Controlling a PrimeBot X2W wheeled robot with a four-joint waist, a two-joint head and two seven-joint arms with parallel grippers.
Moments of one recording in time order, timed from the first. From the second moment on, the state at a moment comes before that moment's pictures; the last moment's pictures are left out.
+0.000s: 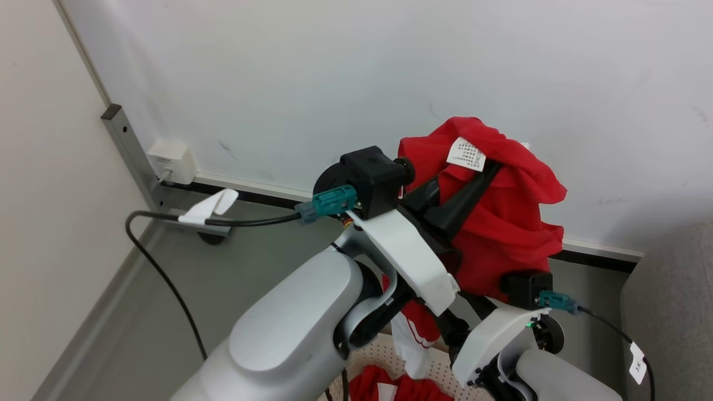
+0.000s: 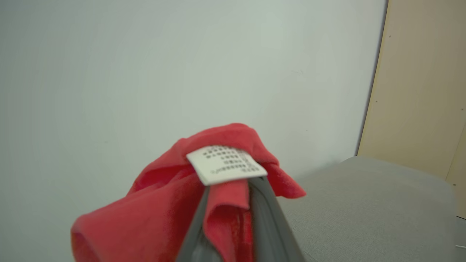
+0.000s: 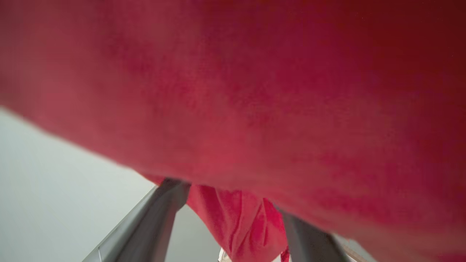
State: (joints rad) left arm -0.81 0.07 -0.79 0.17 -0.64 -0.03 -0.06; right arm -0.65 -0.10 1.03 0.81 1.19 0.13 -0.26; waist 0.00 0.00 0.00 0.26
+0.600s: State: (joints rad) left arm -0.76 0.14 -0.74 0.24 -0.66 0.00 -0.08; right arm -0.61 -0.17 0.91 0.63 1.00 0.13 -0.26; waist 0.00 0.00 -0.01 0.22
